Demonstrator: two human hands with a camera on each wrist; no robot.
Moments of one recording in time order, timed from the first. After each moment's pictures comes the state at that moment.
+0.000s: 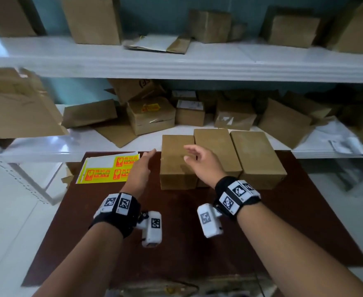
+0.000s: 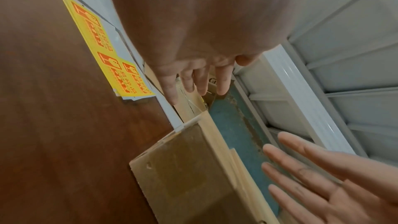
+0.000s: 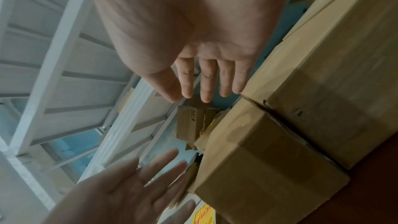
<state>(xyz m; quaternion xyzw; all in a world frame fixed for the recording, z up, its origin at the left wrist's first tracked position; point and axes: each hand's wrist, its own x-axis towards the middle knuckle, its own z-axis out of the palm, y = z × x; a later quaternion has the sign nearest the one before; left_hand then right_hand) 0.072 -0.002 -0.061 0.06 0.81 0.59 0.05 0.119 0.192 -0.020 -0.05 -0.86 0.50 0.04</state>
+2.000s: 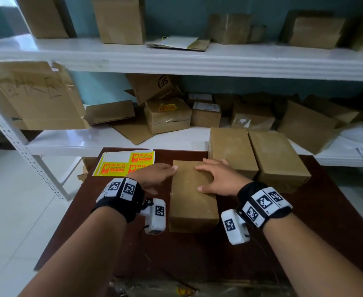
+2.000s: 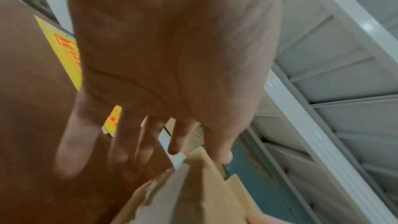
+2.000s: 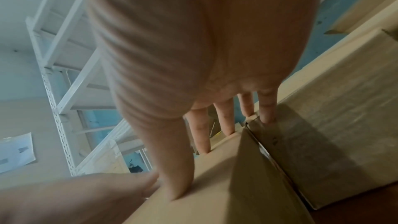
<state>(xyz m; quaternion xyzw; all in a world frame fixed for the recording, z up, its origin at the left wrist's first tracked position) 0.071 -0.024 -0.058 0.07 0.86 0.40 0.30 0.138 0.199 -0.036 0.04 -0.97 0.21 -0.14</state>
